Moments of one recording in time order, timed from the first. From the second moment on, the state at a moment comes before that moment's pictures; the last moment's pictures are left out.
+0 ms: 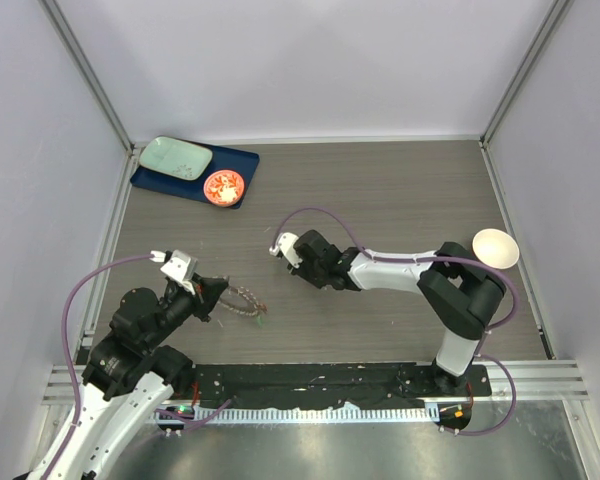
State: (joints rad) left arm -0.52 0.22 0.56 -0.55 0.12 -0.18; right arm 0.91 1.76 0.98 -0.12 0.14 -0.26
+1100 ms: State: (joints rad) left arm -0.52 0.25 0.56 -0.53 0.17 -0.18; right arm 0.87 1.61 1.10 -0.41 0.03 -0.16
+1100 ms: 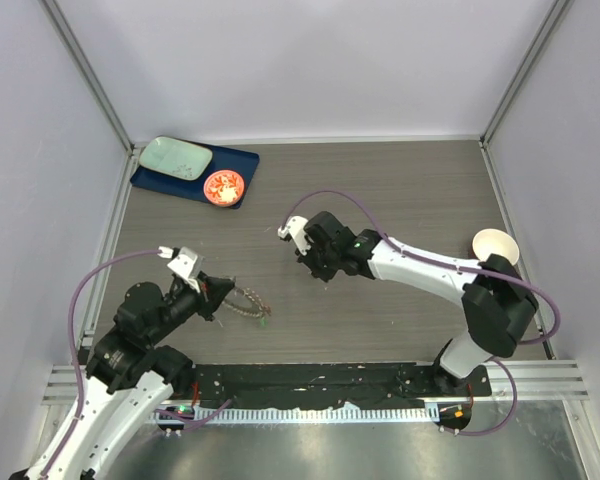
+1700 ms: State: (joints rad) left arm -0.52 0.48 0.59 -0.44 0.49 -0.03; right arm 0.87 1.29 0.95 -0.38 -0.31 -0.19
